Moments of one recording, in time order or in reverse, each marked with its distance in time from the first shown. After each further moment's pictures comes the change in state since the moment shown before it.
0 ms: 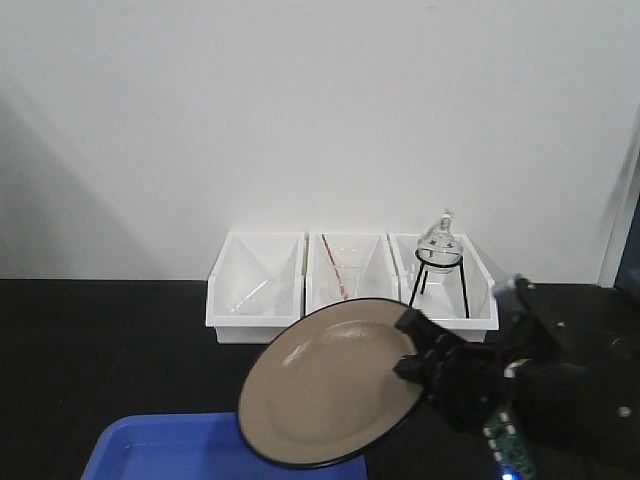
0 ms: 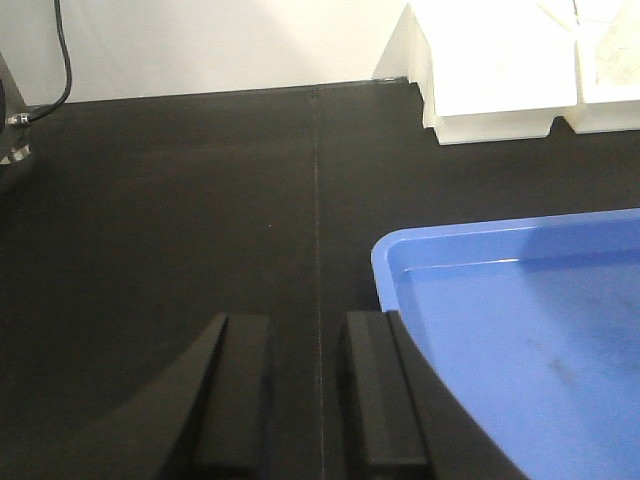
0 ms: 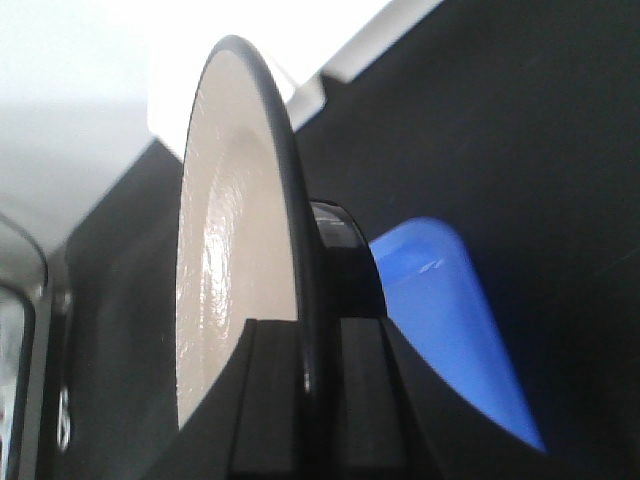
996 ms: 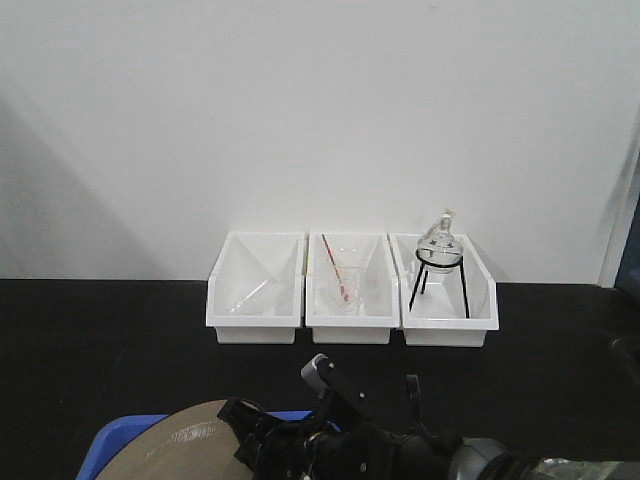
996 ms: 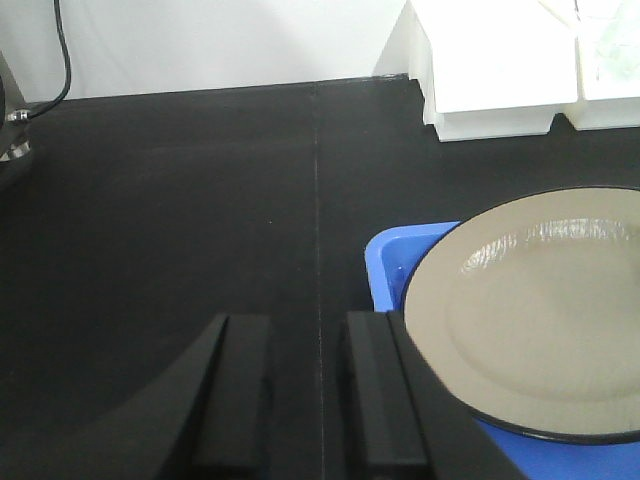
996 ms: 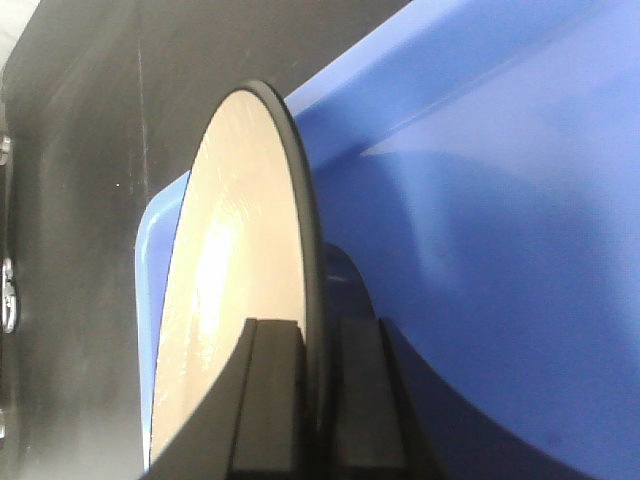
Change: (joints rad) left arm 0.000 0.000 0.000 0.000 0.003 0.000; right arm 0.299 0.453 -0.234 0.149 -0.140 -0.015
